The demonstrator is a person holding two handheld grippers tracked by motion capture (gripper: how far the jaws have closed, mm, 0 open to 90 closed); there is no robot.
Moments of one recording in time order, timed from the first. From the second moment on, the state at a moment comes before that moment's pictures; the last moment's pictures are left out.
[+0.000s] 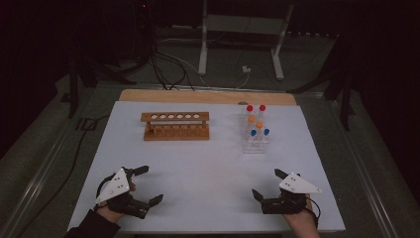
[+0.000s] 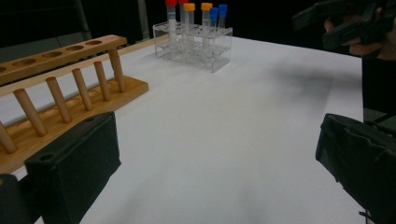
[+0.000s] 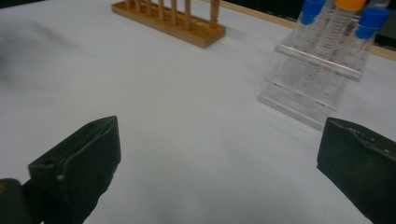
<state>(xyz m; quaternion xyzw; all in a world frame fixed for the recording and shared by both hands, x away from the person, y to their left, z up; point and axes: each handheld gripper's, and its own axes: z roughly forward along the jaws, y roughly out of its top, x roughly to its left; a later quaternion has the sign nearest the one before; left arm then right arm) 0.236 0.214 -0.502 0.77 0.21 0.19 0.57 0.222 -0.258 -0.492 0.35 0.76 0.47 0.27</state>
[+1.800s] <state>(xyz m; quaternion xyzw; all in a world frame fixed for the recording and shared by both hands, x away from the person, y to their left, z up) 0.234 0.211 -0.501 0.77 0.20 0.19 0.58 0.330 -0.276 -0.439 0.43 0.70 0.48 0.30</state>
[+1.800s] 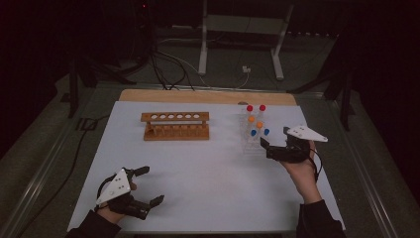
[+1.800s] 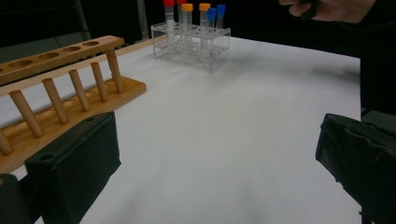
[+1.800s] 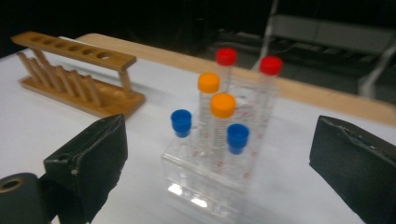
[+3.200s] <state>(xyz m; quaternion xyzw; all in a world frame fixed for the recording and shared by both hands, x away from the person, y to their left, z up) 0.235 0.210 -0.502 0.78 0.20 0.20 0.56 0.340 -0.271 -0.433 0.45 0.71 0.43 0.34</state>
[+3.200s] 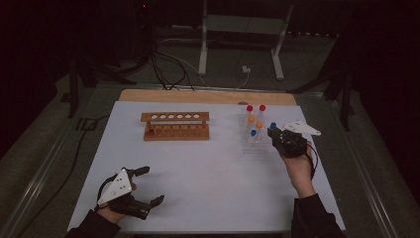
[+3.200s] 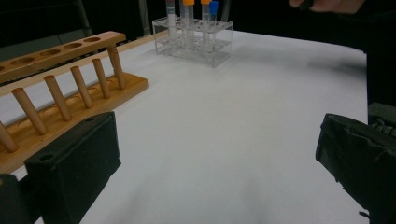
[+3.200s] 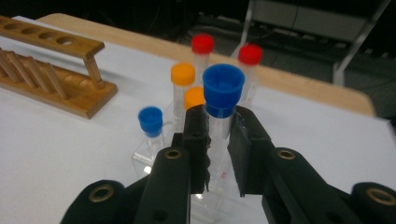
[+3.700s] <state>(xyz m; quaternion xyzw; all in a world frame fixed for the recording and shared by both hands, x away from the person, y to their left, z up) 0.240 0.196 -0.488 0.77 0.20 0.18 0.58 0.305 -0.244 -0.414 0.40 0.74 0.44 0.32</state>
